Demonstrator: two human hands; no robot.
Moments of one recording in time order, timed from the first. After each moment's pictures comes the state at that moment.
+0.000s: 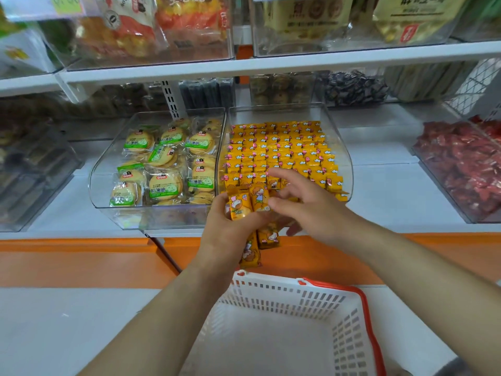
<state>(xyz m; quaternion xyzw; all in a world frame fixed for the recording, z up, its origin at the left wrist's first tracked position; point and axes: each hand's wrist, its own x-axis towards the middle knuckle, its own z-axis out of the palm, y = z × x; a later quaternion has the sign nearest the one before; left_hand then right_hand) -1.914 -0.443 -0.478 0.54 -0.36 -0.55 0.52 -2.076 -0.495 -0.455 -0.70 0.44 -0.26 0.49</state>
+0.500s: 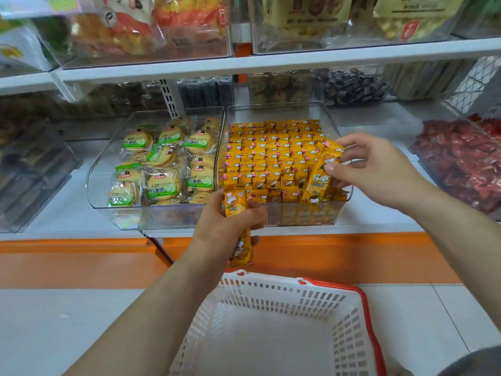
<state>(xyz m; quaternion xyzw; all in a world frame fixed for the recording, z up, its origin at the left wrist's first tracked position) -1.899 -0.448 -0.478 0.55 -0.37 -0.55 0.51 -2.152 -0.546 -0.445 -0.67 0.51 -0.39 0.38</state>
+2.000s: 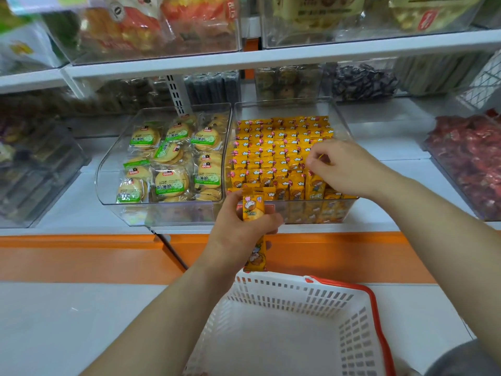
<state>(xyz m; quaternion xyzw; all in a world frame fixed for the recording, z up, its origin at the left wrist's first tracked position) -1.907 -0.442 -0.481 0.55 -0.41 -0.54 0.49 -2.112 -0.572 -0.449 -0.83 0.49 -0.19 0.15</state>
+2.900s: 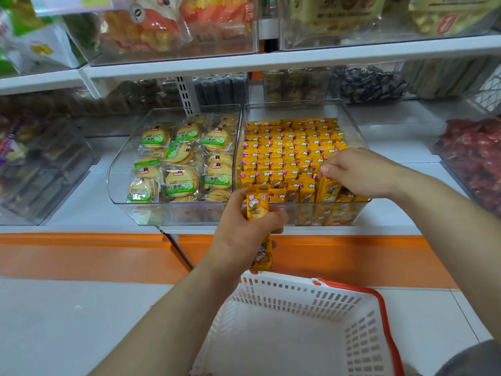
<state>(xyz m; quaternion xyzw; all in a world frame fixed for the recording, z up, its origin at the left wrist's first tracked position) -1.897 -0.439 -0.477 0.54 -0.42 -0.53 0.50 -2.116 -0.581 -0.449 -0.83 0.53 -0.06 0.18</state>
